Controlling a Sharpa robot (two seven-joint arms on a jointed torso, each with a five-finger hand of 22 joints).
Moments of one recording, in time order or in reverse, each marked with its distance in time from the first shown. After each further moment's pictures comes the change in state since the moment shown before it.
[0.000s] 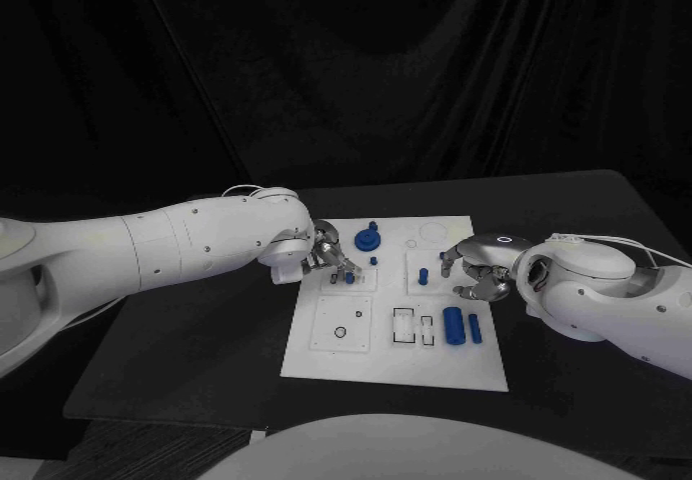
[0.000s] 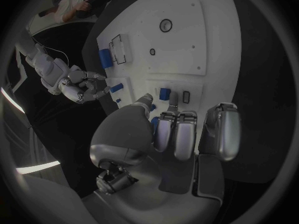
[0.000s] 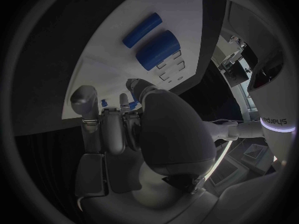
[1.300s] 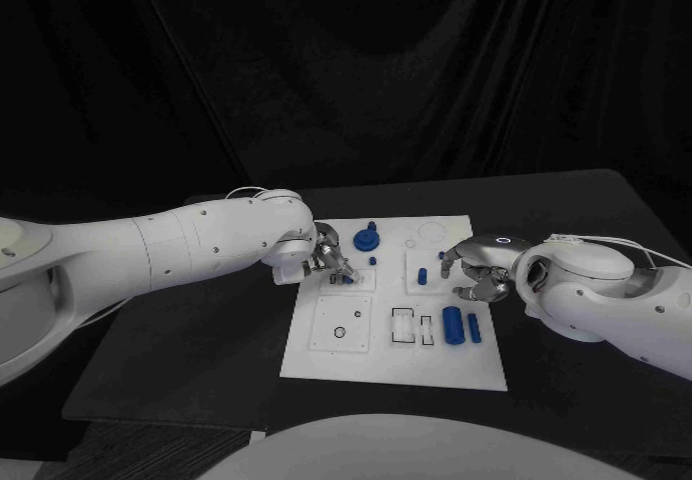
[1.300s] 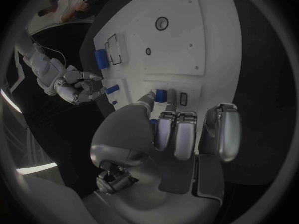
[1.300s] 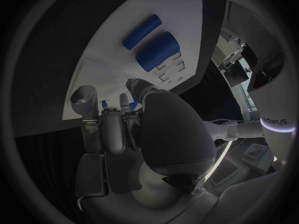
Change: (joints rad) left arm -0.014 0.031 0.001 -0.050 -0.002 0.030 -0.005; left_hand 0.059 -0.009 0.041 -0.058 0.004 0.051 -0.035 0.068 -0.007 -0.002 -0.016 0.000 0.000 0.012 -0.013 0.000 0.000 0.000 0.008 -0.008 0.000 0.000; right arm -0.002 0.002 0.000 -0.001 0.000 0.001 0.000; right_hand 0.000 0.000 0.000 0.000 0.000 0.000 0.000 0.000 0.000 0.000 0.000 0.000 0.000 0.000 0.000 0.000 0.000 0.000 -0.001 0.000 0.000 0.000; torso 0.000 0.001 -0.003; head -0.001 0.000
